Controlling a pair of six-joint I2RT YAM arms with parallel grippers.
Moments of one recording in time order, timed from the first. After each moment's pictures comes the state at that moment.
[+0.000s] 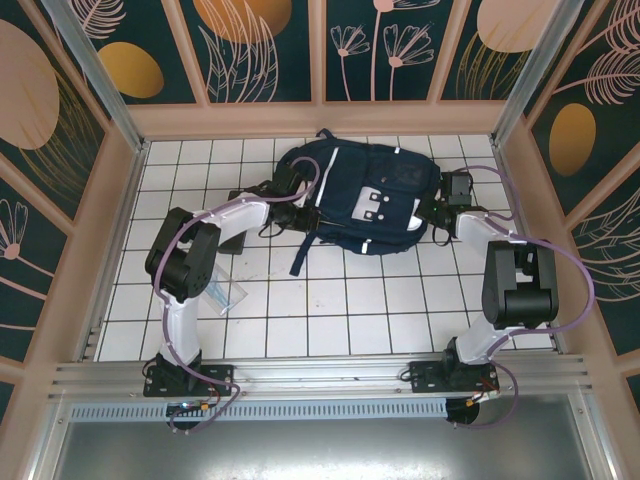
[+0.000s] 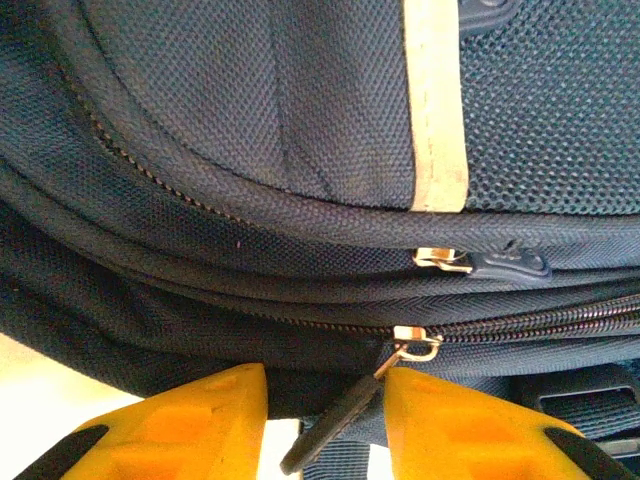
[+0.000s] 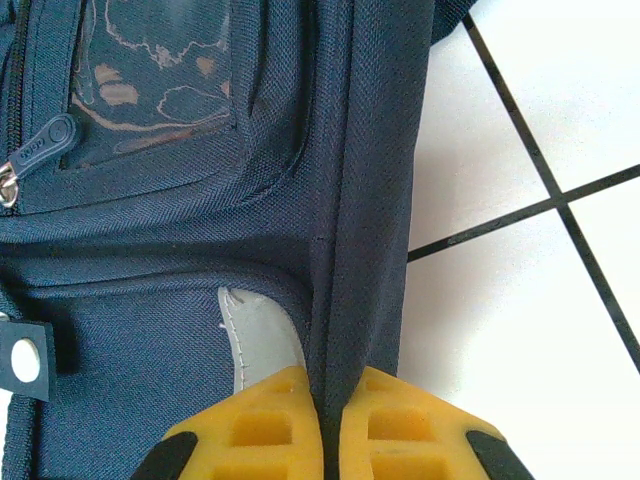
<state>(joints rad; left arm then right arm) -0.52 2.03 1.39 -0.41 0.20 -0.30 0.05 1.63 0.94 -0.15 -0.09 0.44</state>
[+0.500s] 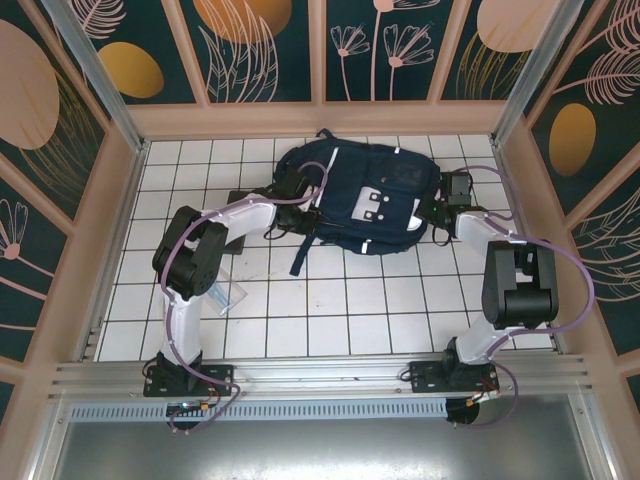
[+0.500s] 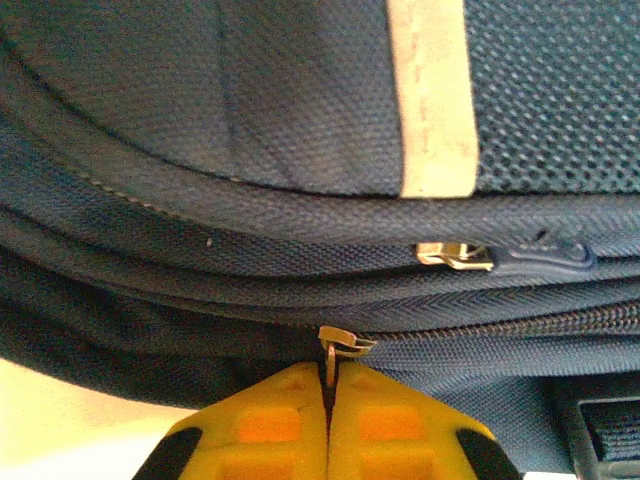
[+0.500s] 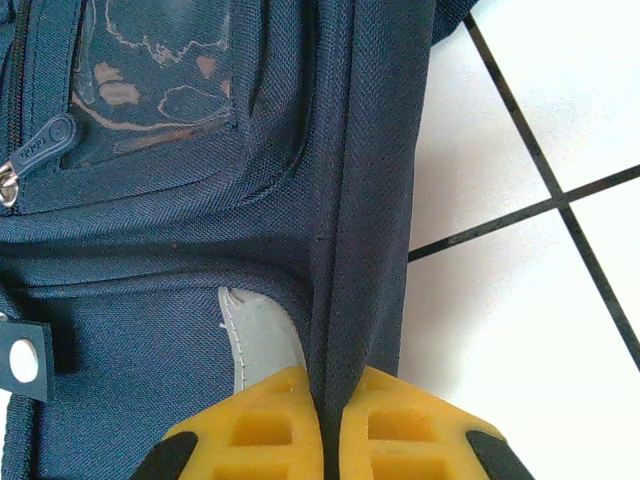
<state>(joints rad) -0.55 2.07 1.43 -0.45 0.13 -0.25 0.05 1.63 0.94 -0.15 -0.09 0.44</state>
